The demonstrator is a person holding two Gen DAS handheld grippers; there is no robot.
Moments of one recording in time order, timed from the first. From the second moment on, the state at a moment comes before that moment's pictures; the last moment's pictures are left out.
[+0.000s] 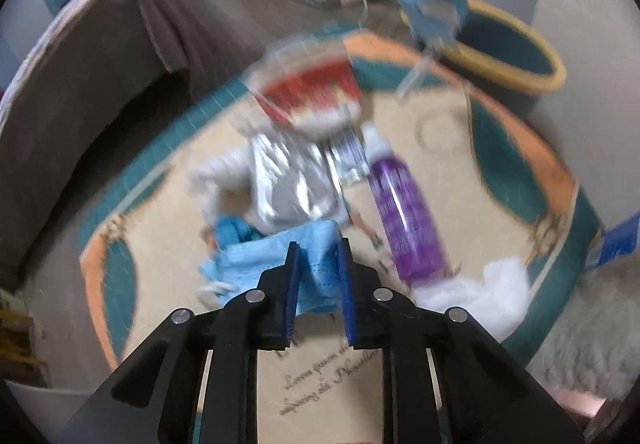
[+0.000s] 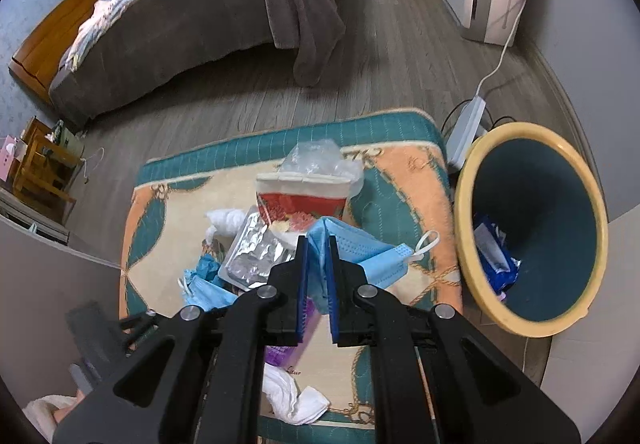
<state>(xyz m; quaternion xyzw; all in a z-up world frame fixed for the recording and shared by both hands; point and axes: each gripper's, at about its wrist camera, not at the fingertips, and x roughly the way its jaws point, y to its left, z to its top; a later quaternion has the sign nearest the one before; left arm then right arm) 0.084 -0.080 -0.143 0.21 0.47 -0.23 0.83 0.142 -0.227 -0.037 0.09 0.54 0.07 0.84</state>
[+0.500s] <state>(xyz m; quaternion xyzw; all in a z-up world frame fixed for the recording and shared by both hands) 0.103 -0.080 -0.054 0.06 0.39 -0.25 0.89 0.142 -0.278 -0.017 0.10 0.50 0.04 0.86</state>
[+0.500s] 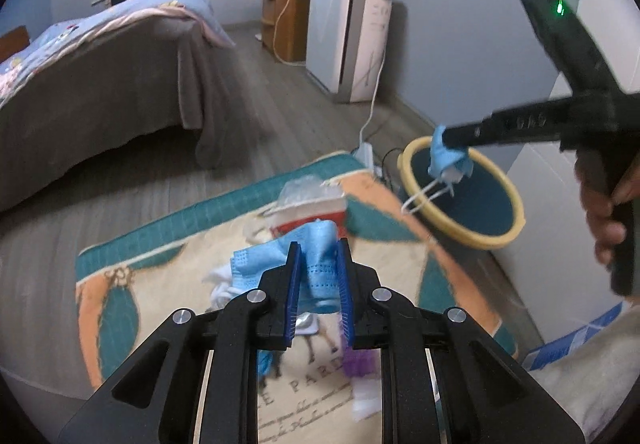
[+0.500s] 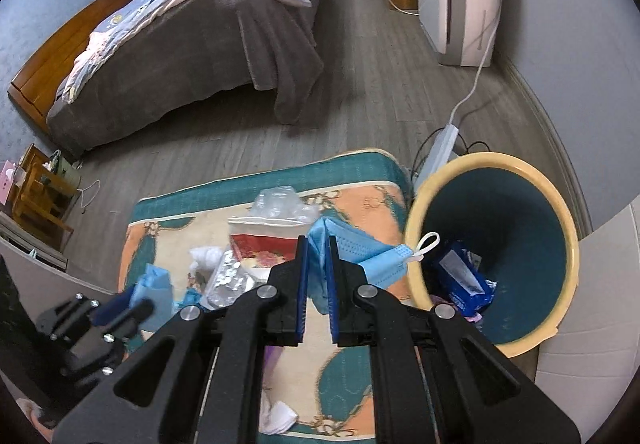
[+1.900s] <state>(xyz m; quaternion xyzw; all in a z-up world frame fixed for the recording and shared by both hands) 0.133 -0.258 -0.057 0.07 0.42 -0.32 0.85 0.133 -0.439 -0.045 0.17 0.48 -0.10 0.86</state>
